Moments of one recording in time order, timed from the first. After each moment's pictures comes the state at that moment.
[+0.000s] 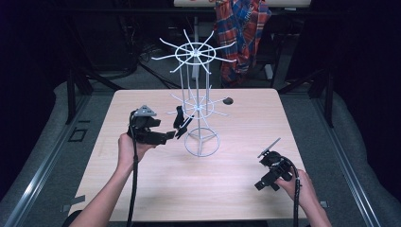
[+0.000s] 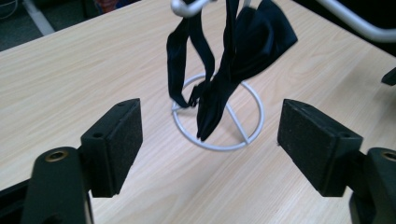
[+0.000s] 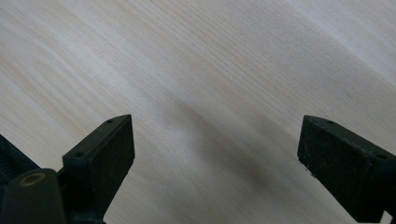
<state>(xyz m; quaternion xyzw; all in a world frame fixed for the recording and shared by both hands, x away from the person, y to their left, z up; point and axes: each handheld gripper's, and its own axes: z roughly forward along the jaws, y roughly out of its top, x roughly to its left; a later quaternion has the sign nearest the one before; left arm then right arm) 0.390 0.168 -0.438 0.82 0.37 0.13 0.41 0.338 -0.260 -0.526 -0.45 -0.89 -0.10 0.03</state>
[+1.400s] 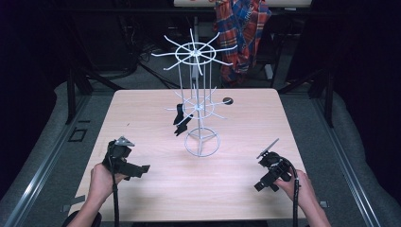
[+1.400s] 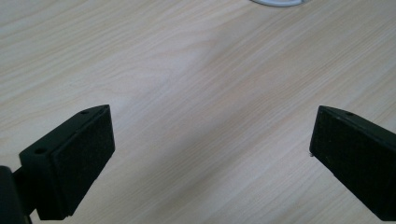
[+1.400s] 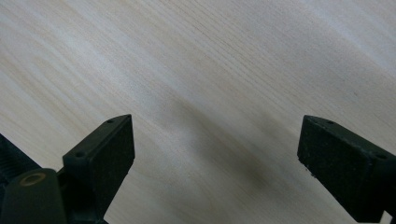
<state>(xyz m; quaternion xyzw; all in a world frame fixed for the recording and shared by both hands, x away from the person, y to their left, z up) 0.339 0.233 -0.495 0.85 0.44 0.10 0.29 0.335 -0.256 -0.530 -0.45 -0.88 -0.10 0.02</state>
